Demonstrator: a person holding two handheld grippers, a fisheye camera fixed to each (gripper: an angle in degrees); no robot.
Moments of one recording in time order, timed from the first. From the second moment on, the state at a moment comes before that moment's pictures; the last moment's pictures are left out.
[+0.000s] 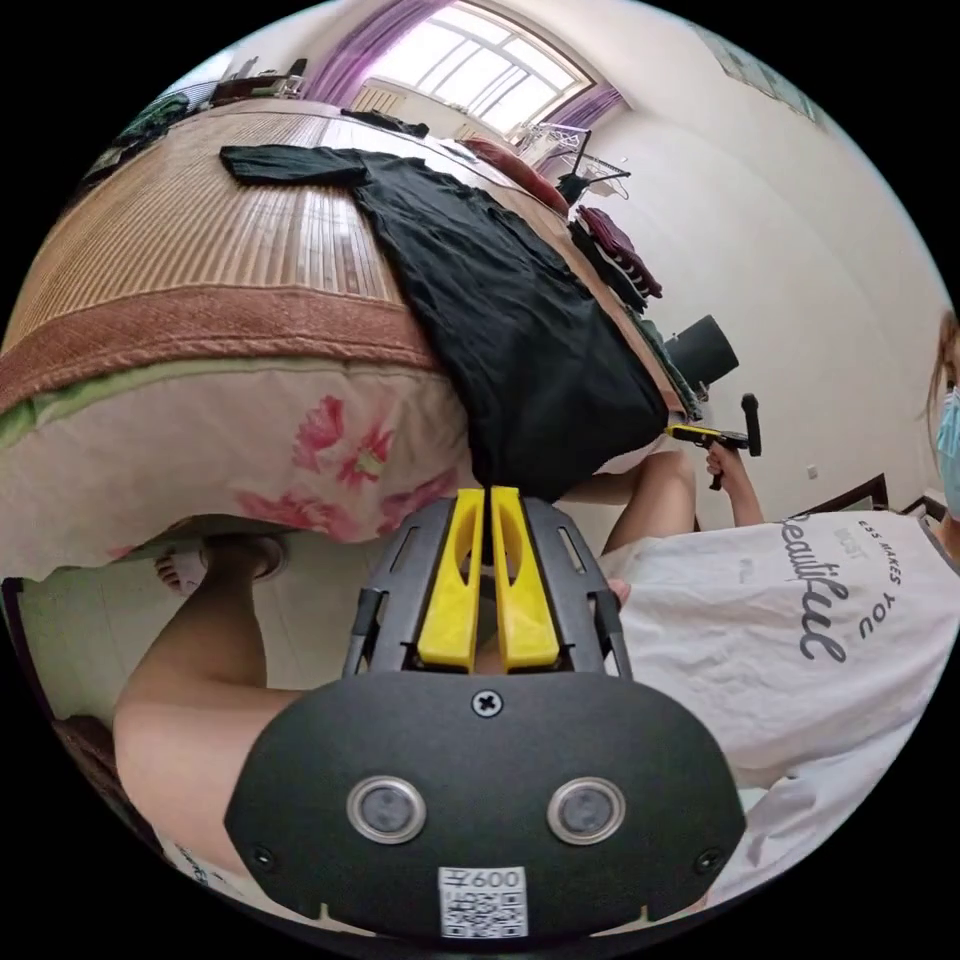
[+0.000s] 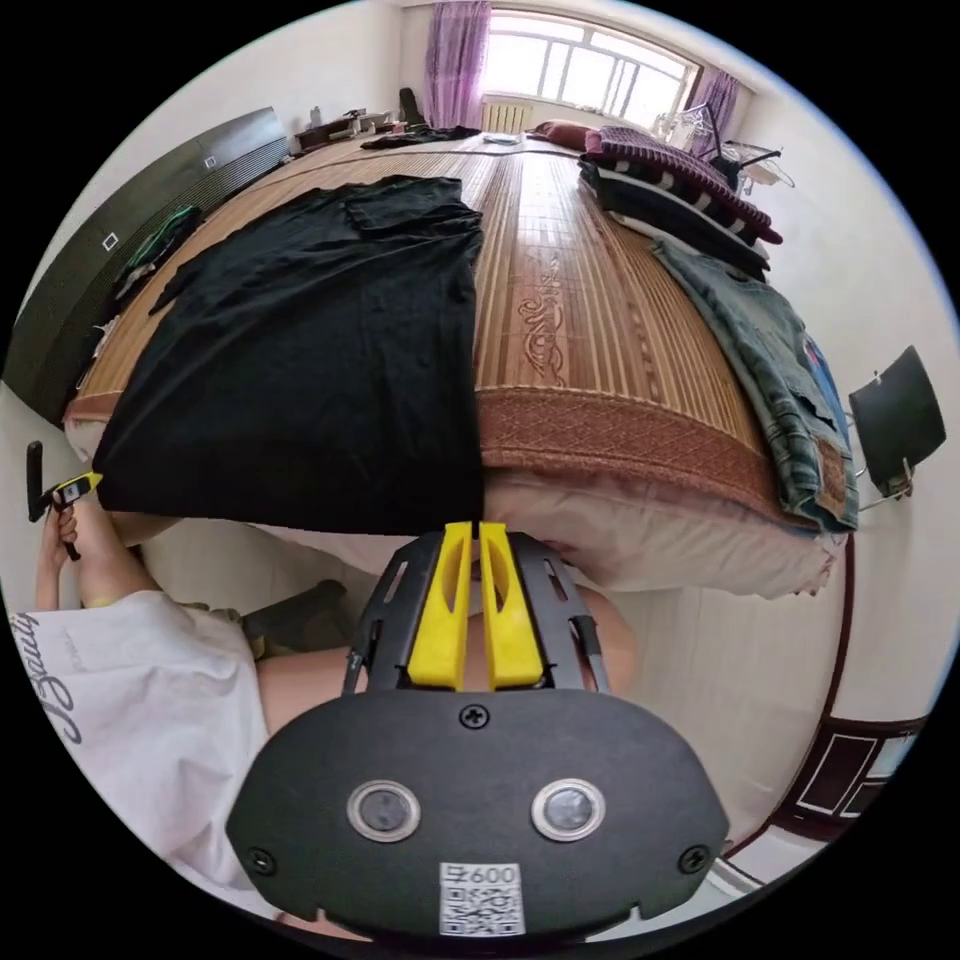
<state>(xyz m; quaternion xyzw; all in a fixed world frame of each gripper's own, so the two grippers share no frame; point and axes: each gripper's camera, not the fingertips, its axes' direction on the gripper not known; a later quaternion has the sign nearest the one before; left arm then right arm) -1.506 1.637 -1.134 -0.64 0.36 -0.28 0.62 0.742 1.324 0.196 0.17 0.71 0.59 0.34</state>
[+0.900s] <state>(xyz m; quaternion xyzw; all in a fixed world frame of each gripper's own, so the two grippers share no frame) -1.368 1.517 -1.095 -0.66 0.25 -0.25 0.66 0.748 1.282 0.093 0.25 0.73 0.43 0.46</state>
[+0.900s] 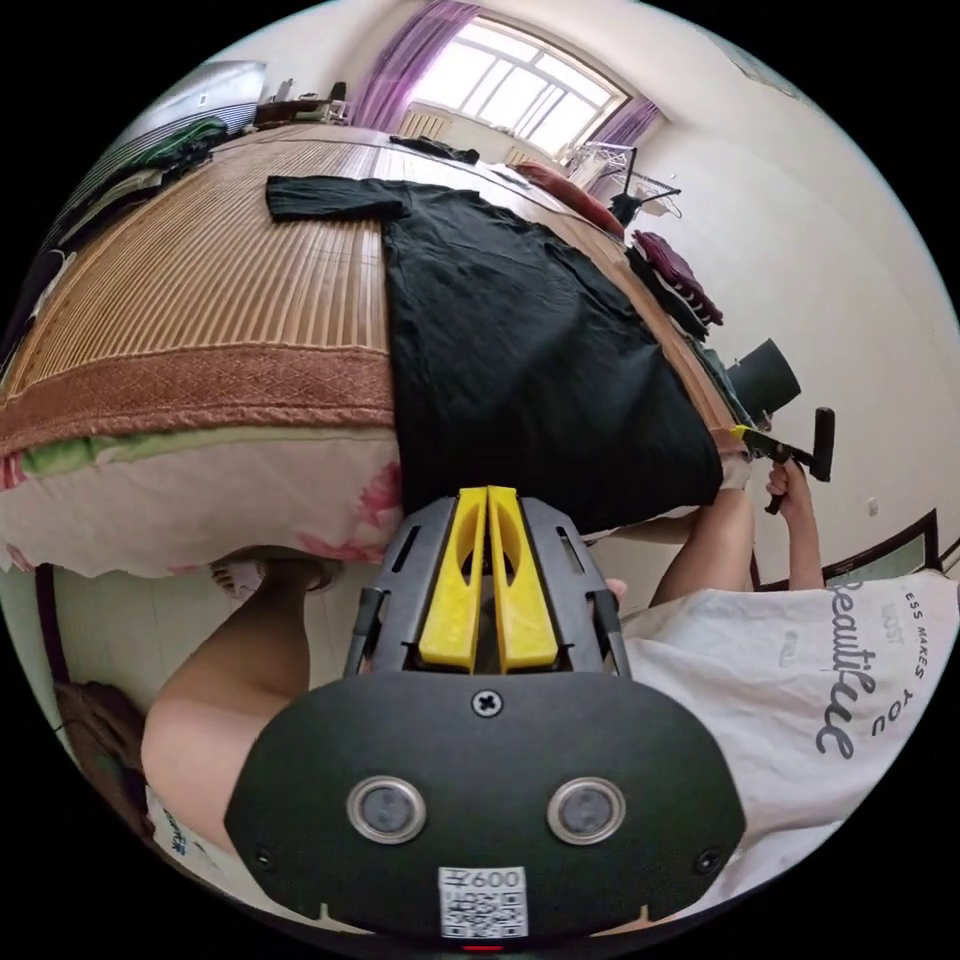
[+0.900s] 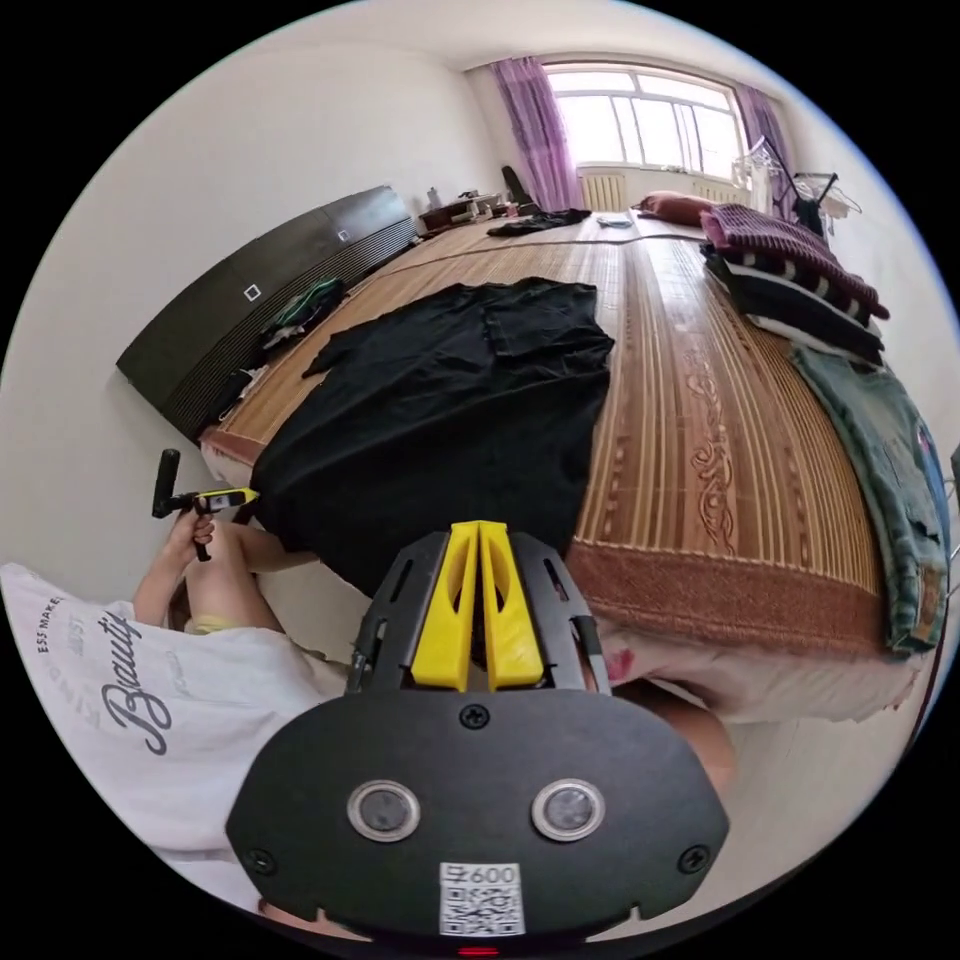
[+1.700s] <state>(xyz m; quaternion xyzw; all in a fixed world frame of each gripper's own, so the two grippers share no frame) -1.116 1.744 -0.716 -0.67 0.18 0.03 0.72 0.881 1.408 -0.331 0.17 0.74 0.50 0.42</state>
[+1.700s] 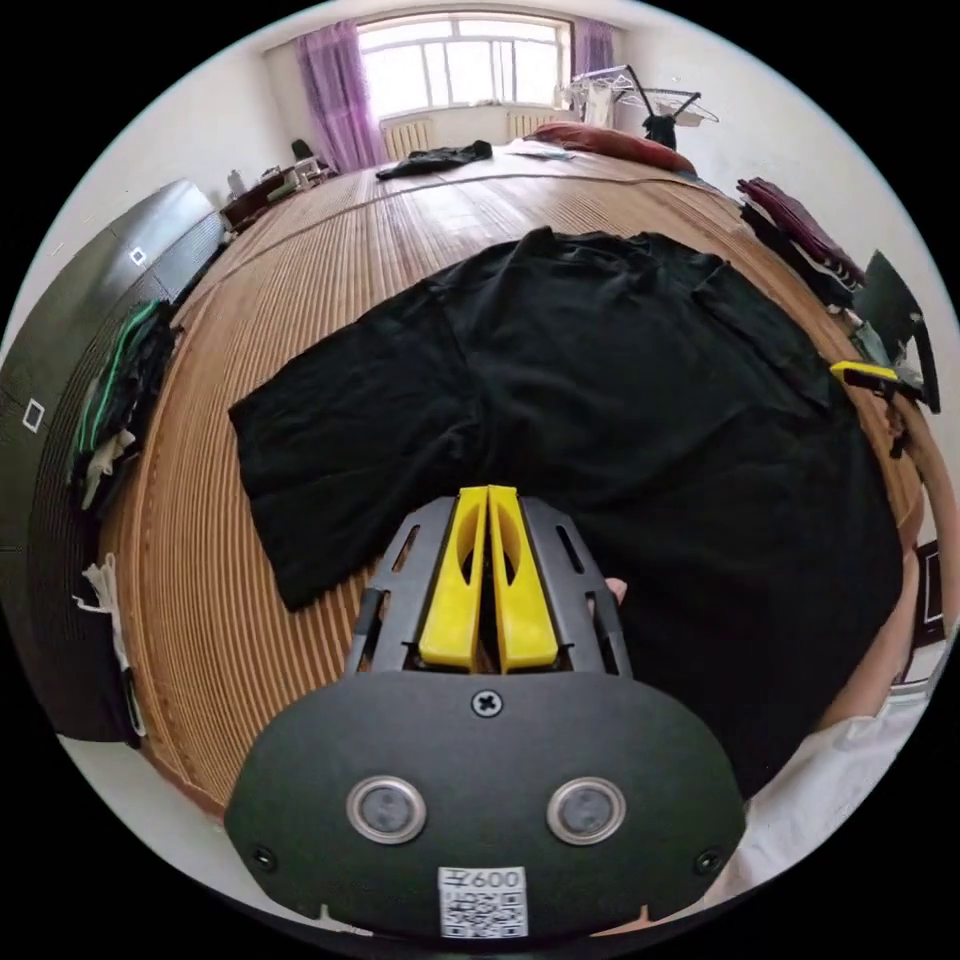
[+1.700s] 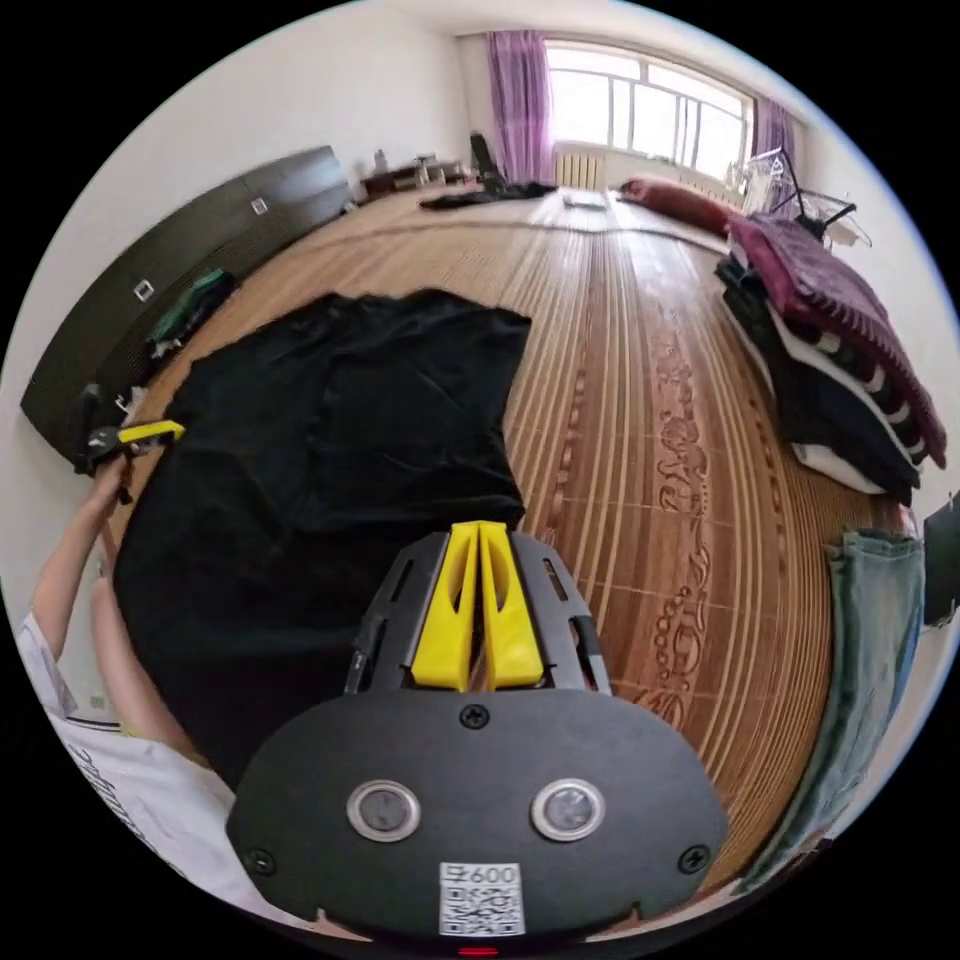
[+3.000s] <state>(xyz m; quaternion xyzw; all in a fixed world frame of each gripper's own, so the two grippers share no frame) -0.766 1.989 -0.781 -0.56 0.62 -0.08 0.54 0.936 1.499 -0.587 0.11 0.75 0.49 0.42</state>
